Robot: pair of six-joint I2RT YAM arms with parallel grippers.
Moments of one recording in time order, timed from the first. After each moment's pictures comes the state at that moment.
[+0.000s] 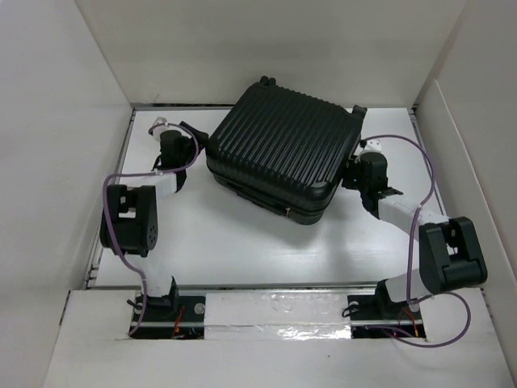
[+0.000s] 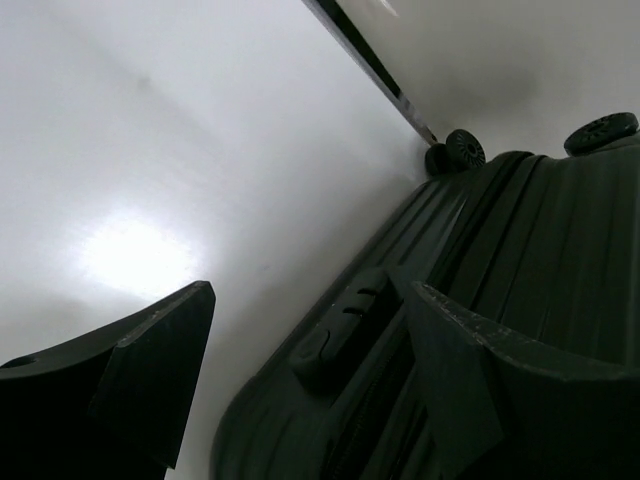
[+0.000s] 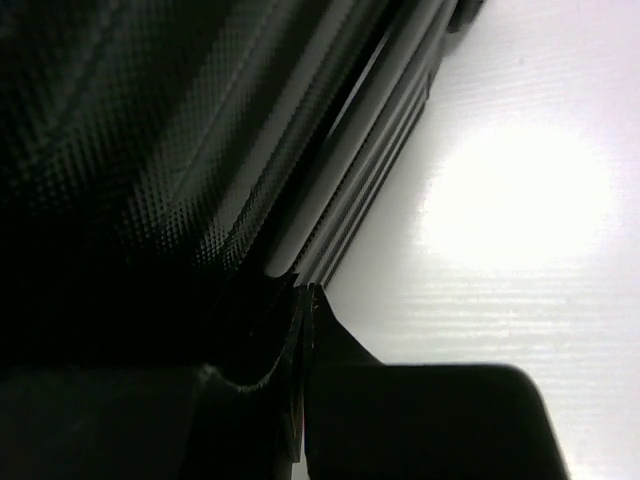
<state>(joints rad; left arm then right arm) -0.09 1.82 1.06 0.37 0.02 -0.88 0.20 1.42 0.70 0.24 0.04 0.29</state>
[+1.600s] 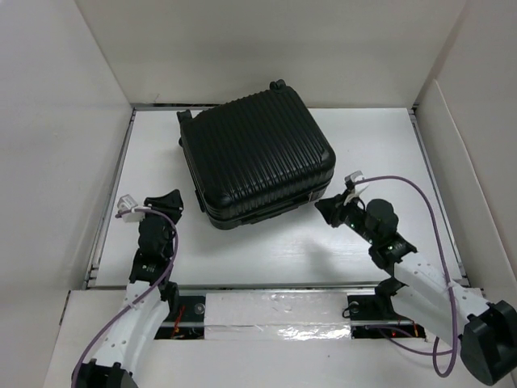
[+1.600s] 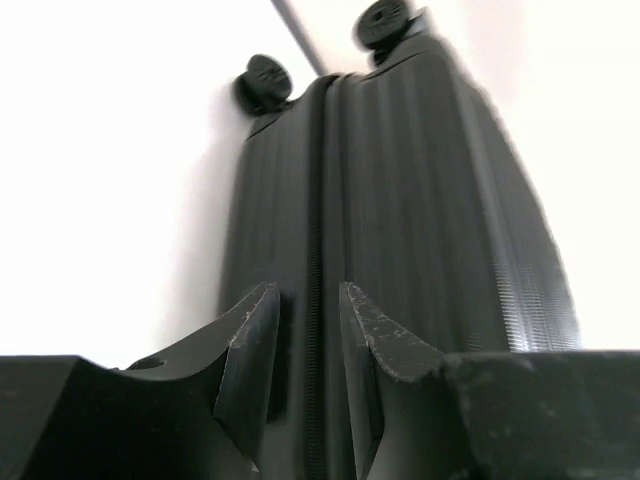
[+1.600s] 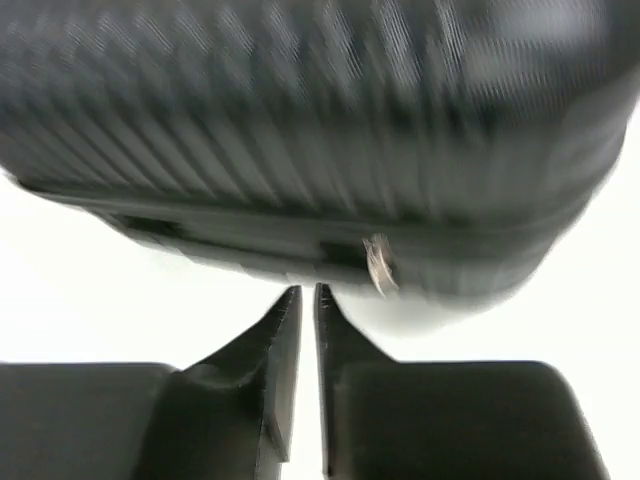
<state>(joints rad) -0.15 0.48 0.17 0.18 -0.34 -1.01 0.46 0.81 0.36 0.35 -0.23 0.20</state>
